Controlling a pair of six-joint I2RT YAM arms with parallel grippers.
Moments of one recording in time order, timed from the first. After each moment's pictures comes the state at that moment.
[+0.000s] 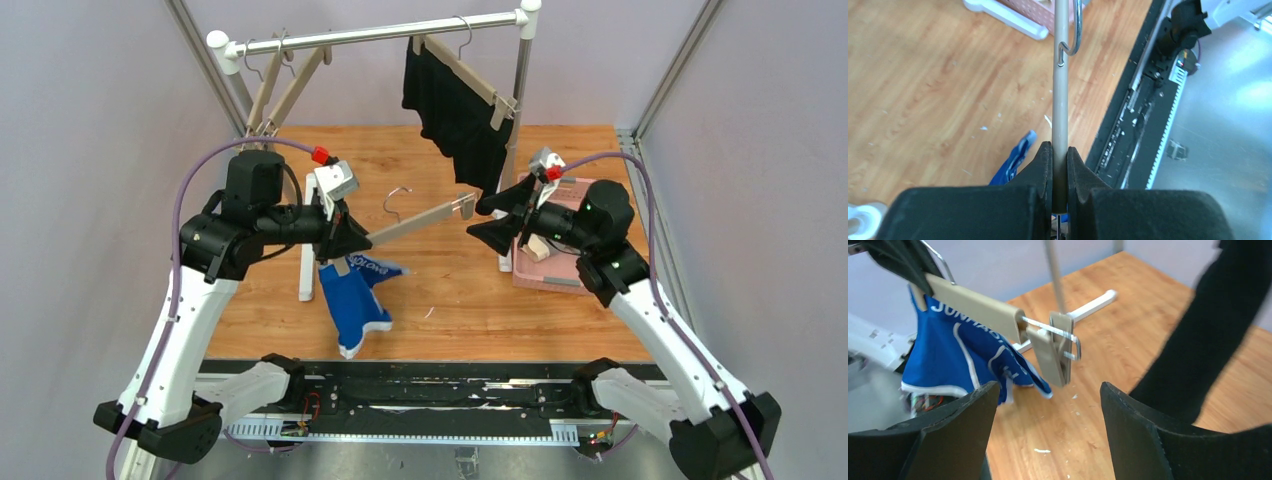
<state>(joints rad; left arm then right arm) -0.36 1.03 1.44 -1.05 0.74 0.28 0.40 1.01 0.92 0.06 -0.82 0.15</state>
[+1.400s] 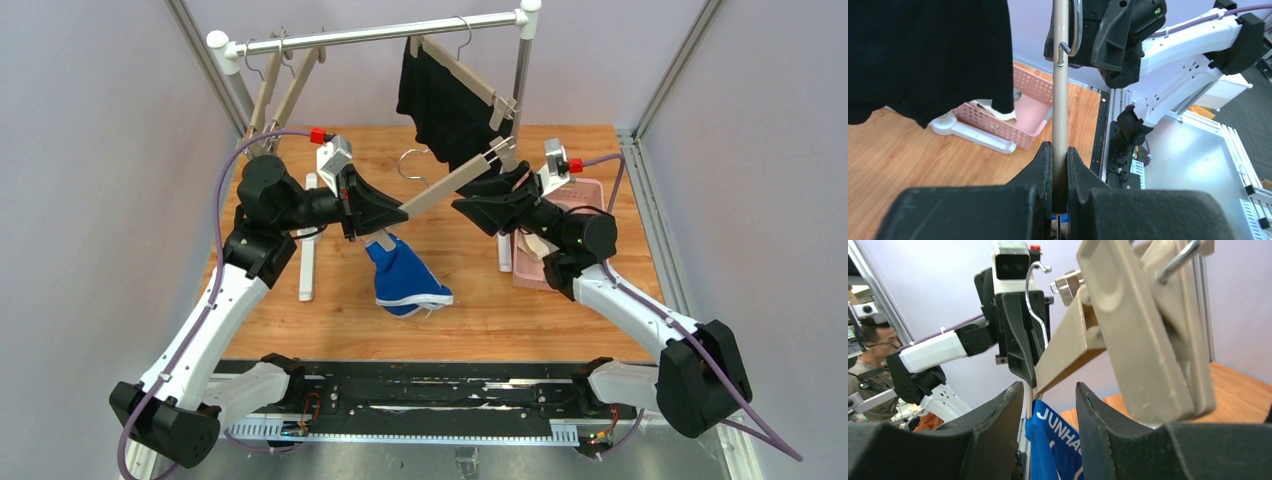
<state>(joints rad) -0.37 1.02 1.09 -0.03 0.97 -0.30 0.49 1.21 0.73 1.21 -0.70 0.86</state>
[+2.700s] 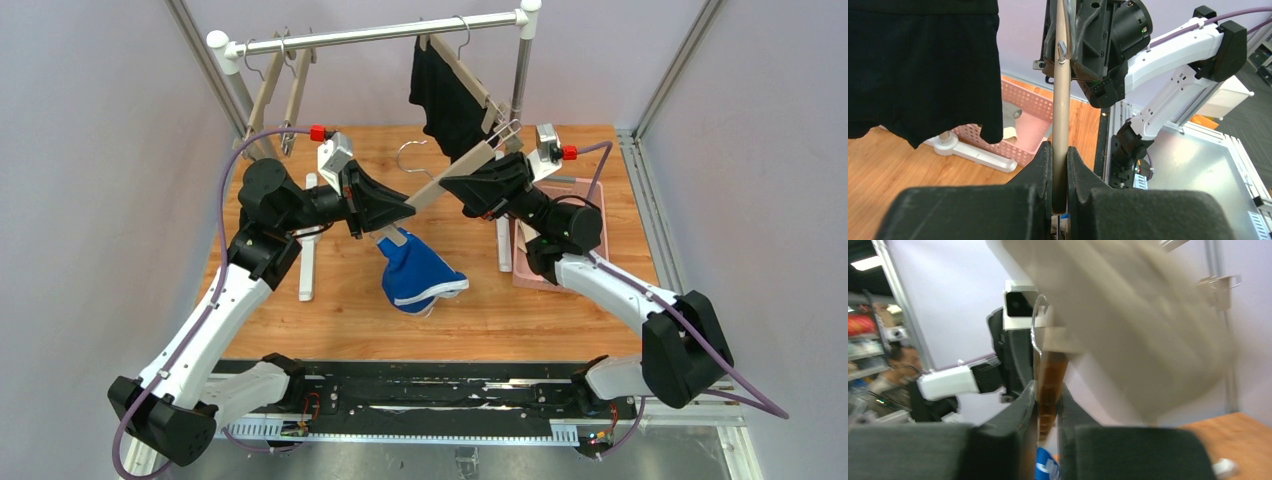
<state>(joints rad) -0.43 1.03 1.08 0.10 0.91 -0.35 0.56 1.36 0.86 1.38 -0.63 0.92</state>
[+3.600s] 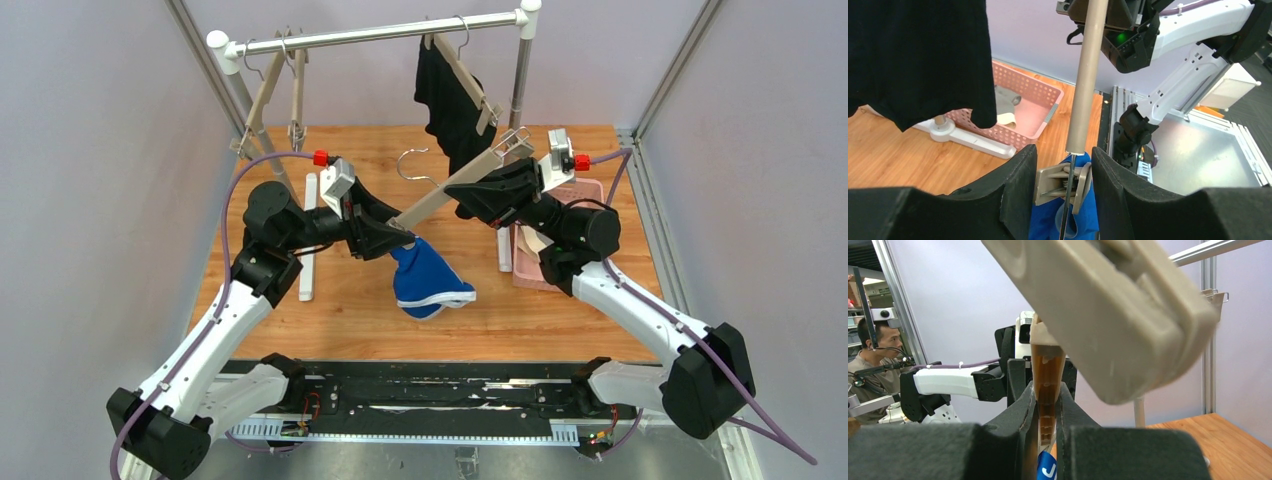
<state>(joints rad) -0.44 0.94 0.92 0.14 0.90 -0.30 0.58 1.20 0.86 1.17 -0.65 0.77</state>
